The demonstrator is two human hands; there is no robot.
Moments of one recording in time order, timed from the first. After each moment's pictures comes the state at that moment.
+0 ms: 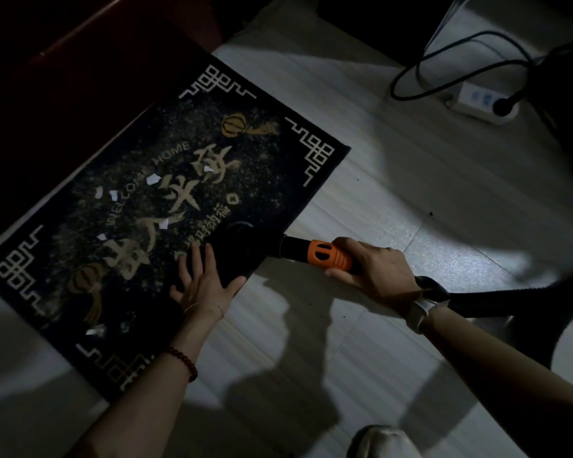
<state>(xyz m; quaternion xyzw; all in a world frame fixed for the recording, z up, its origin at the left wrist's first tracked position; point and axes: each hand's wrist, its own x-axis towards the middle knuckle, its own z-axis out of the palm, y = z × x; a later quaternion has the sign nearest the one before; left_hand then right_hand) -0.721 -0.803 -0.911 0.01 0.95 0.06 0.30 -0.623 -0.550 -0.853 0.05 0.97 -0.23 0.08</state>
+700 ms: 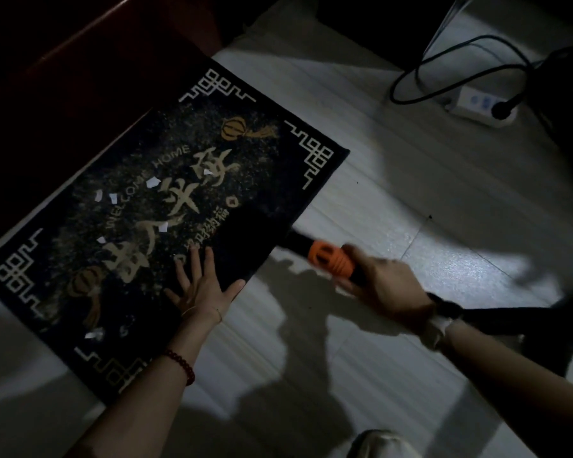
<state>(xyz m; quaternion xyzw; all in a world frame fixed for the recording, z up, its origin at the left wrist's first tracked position) -0.723 -0.803 -0.910 0.01 0.94 0.07 0.32 -0.611 -0.547 -0.844 0.06 0.97 -0.21 0.12</state>
